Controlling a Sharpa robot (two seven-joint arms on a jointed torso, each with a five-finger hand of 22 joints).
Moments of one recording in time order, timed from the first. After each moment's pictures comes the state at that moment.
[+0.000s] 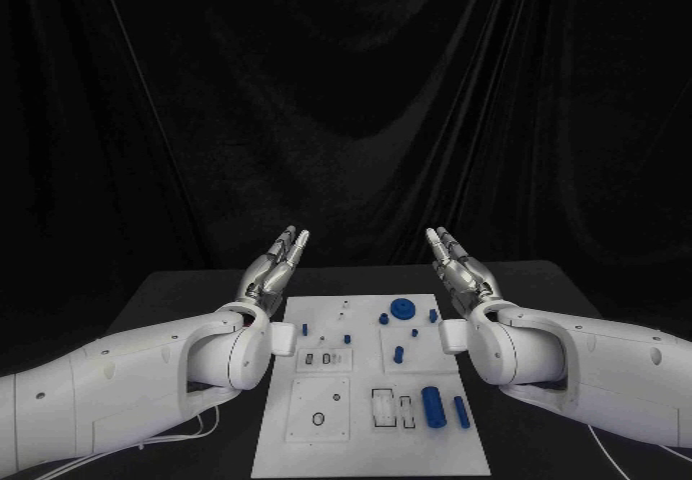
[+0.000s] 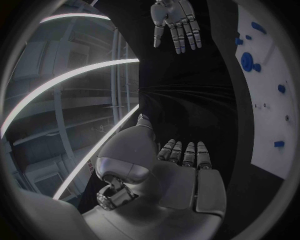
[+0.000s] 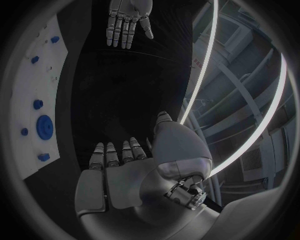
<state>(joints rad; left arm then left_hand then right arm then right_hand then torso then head) 1.17 -0.77 -0.15 1.53 0.10 -0.51 0.55 1.08 0.26 -0.28 0.28 0.08 0.06 -0.09 0.00 0.01 0.00 -0.13 0.00 0.00 0.00 -0.03 0.00 0.00 0.13 0.00 -0.03 0.01 0.00 1.20 -0.77 -0.19 1.55 0.23 -0.61 0.53 1.00 0.12 -0.24 0.29 0.23 0.09 -0.17 0.01 0.02 0.00 -0.22 0.00 0.00 0.00 -0.03 0.00 0.00 0.14 0.00 -0.03 0.00 0.00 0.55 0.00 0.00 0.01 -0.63</state>
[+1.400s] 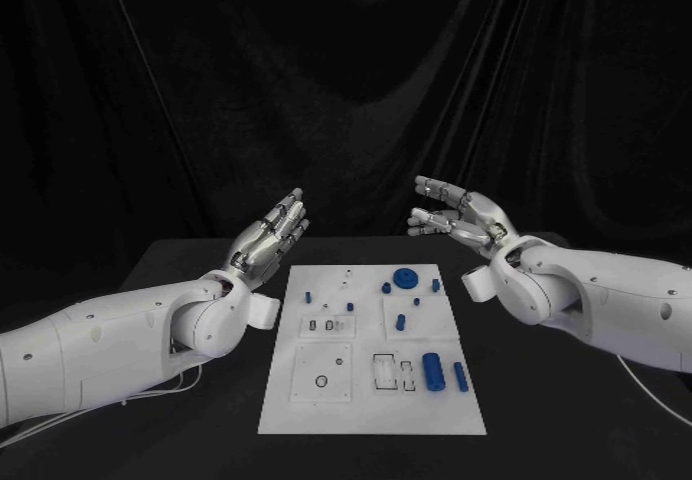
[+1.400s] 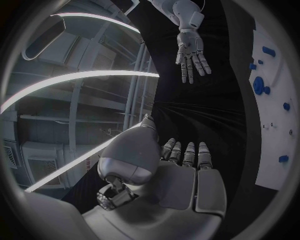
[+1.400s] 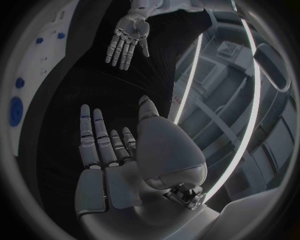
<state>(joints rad) 1.20 -0.83 -0.21 1.46 0.03 -0.16 0.67 1.17 0.29 -0.26 0.29 0.16 0.10 -0.06 0.01 0.02 0.00 -0.10 0.00 0.00 0.00 -0.03 0.00 0.00 0.16 0.00 0.03 0.01 0.00 1.29 -0.76 -0.21 1.35 -0.33 -0.29 0.52 1.47 0.09 -0.20 0.16 0.31 0.35 0.02 0.13 0.05 0.29 0.11 0.33 0.05 0.87 0.17 0.29 0.12 0.17 0.84 0.27 0.32 0.11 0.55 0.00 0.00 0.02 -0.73</state>
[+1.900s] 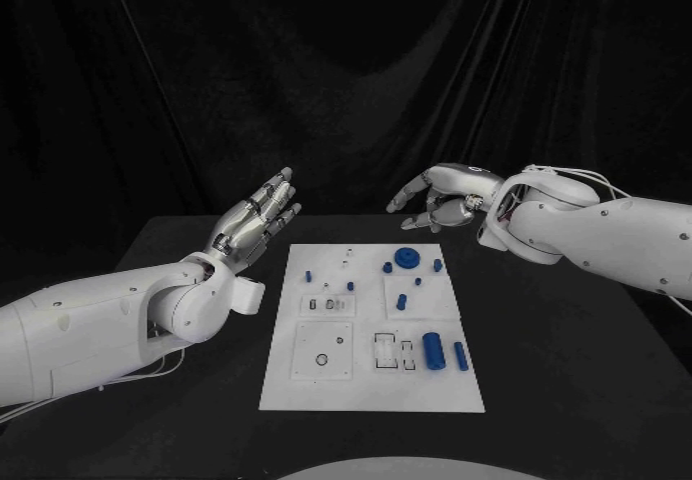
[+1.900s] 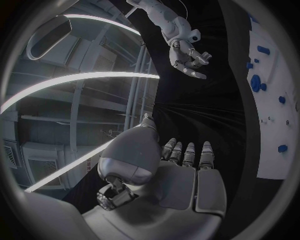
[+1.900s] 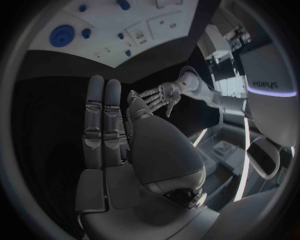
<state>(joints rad) 1.21 -0.90 -0.21 1.53 0.00 -0.14 0.67 1.18 0.29 -0.27 0.29 0.12 0.10 -0.03 0.01 0.02 0.00 -0.07 0.00 0.00 0.00 -0.01 0.00 0.00 0.16 0.00 0.13 0.01 0.00 1.41 -0.73 -0.21 1.34 -1.35 -0.26 0.26 1.53 0.02 -0.06 0.10 0.18 0.85 0.00 0.17 0.08 0.81 0.05 0.28 0.06 1.46 -0.05 0.53 0.33 0.17 1.37 0.06 0.55 0.22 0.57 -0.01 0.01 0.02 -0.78</state>
